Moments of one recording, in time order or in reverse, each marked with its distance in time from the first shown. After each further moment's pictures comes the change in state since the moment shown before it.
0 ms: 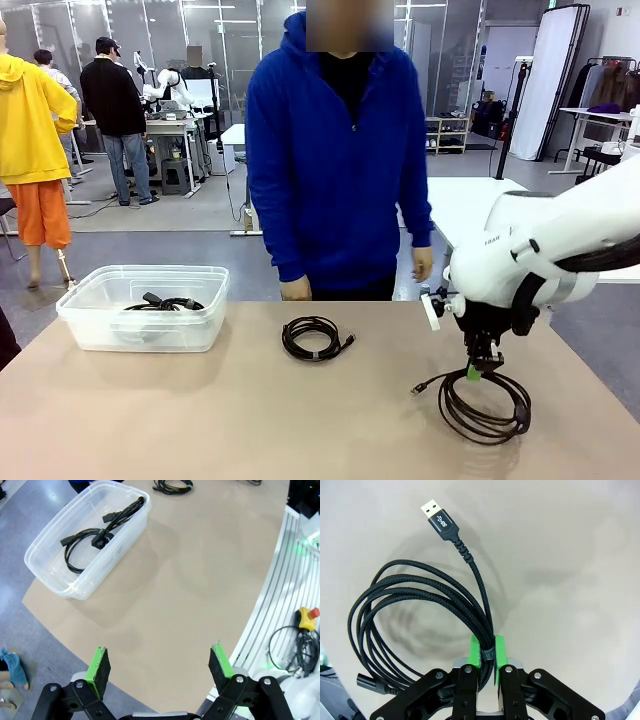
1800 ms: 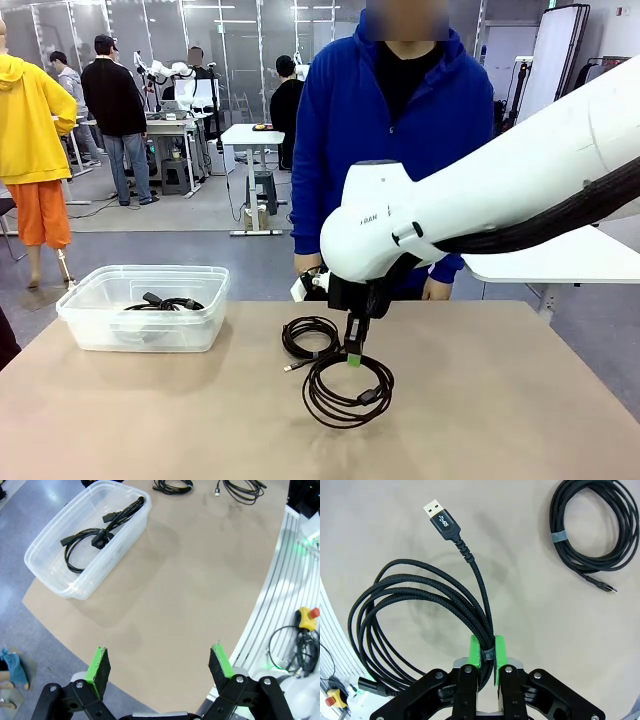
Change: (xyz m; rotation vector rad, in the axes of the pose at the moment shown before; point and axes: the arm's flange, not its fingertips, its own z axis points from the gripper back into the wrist) left arm 0.000 0.000 0.000 0.000 0.001 0.000; right arm 0.224 0.021 0.018 0.045 0.019 -0.224
